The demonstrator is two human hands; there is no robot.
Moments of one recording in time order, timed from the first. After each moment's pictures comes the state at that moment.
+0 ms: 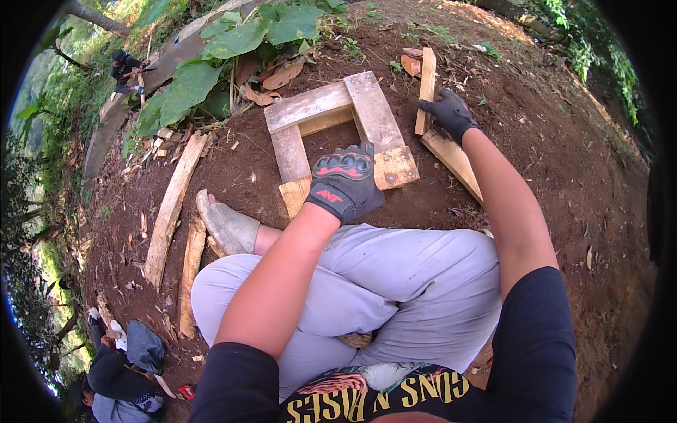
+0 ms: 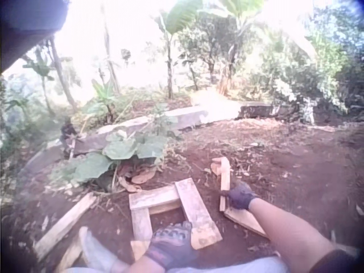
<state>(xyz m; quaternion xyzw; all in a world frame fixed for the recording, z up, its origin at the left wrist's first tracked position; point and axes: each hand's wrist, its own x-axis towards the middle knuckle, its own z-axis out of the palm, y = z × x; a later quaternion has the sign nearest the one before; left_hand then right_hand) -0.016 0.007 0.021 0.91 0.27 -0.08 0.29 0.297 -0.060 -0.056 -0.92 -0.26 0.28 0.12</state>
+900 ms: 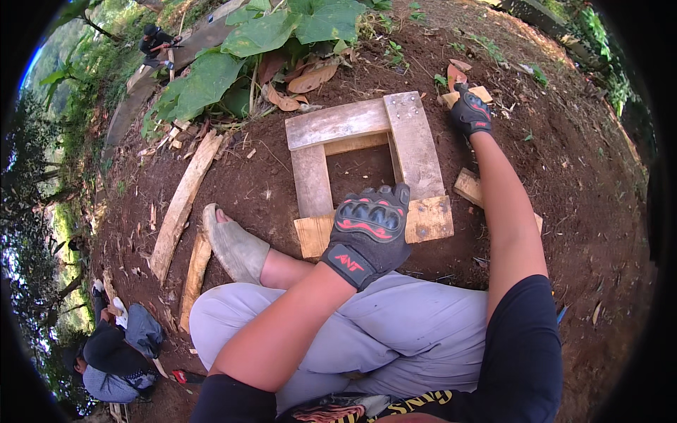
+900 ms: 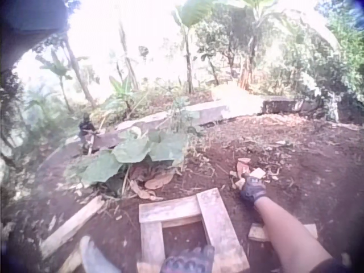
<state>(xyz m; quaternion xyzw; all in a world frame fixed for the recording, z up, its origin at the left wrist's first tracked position) -0.018 0.001 0.016 0.90 0.30 -0.05 0.30 0.351 0.020 -0.195 -0.90 -0.42 0.13 -0.02</state>
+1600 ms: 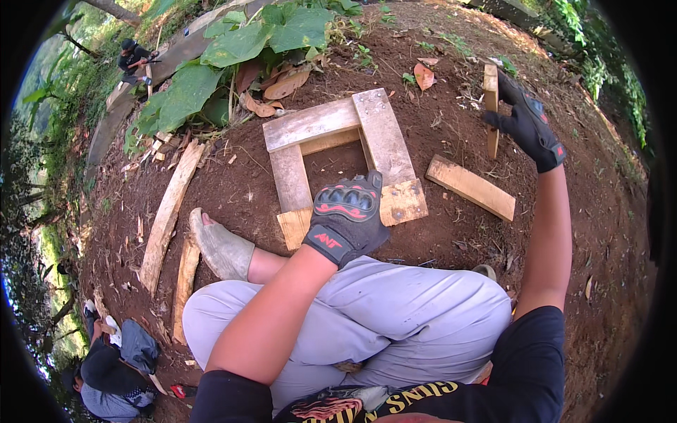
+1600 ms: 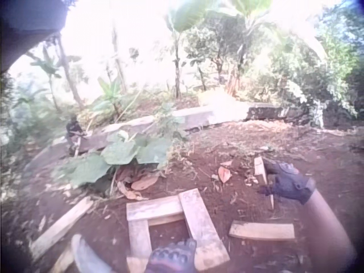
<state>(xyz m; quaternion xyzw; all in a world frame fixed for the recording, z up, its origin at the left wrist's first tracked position) -0.010 0.008 0.017 0.90 0.28 -0.12 0.33 0.356 -0.074 0.059 -0.82 -0.53 0.18 0.13</state>
